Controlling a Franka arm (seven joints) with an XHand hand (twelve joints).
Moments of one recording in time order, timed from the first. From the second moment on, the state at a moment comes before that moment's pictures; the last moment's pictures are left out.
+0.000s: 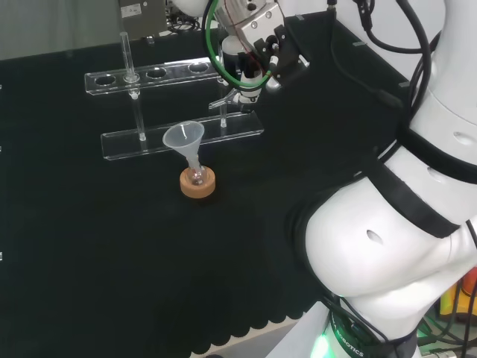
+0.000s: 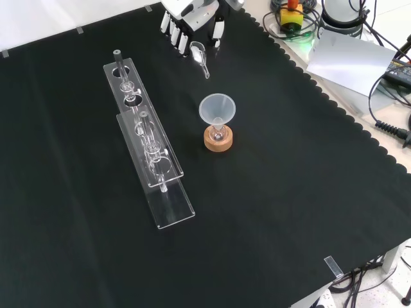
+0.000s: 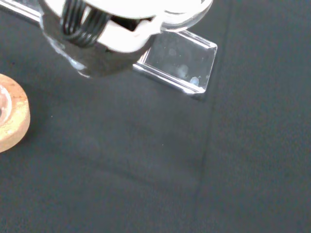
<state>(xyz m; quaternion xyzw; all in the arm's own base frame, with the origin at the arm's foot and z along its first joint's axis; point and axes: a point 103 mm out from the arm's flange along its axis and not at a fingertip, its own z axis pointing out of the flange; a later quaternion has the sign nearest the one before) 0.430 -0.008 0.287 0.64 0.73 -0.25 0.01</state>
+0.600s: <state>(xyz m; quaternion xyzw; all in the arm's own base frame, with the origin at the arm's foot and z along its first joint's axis) 0.433 0.013 0.282 0.61 0.73 -0.29 0.02</state>
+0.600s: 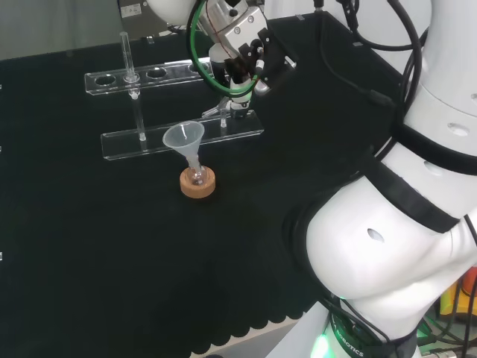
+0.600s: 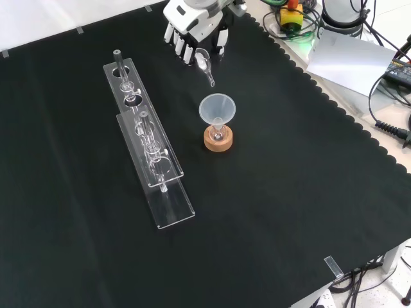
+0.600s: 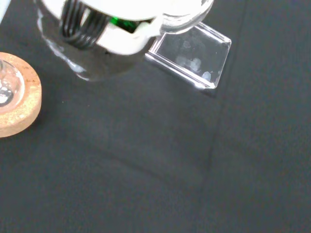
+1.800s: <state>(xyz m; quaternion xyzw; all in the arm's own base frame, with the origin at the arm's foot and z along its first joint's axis) 0.436 0.041 0.287 0.59 0.73 -0.34 0.05</state>
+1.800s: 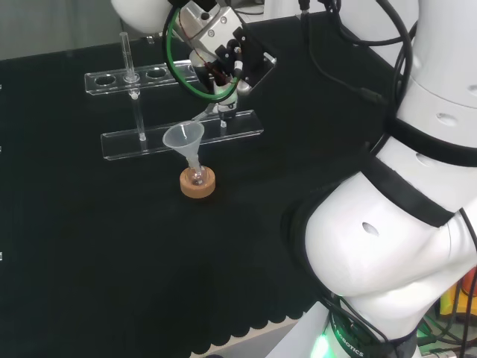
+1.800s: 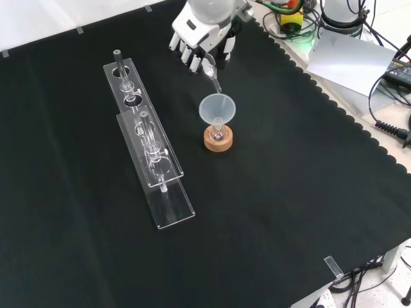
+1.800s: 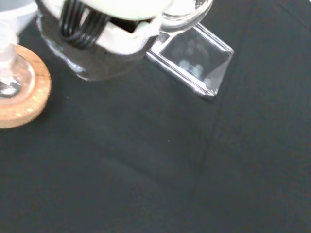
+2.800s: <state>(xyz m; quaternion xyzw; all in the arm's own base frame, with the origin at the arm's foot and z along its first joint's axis) 0.445 0.043 0.283 0.59 0.72 -0.36 0.06</state>
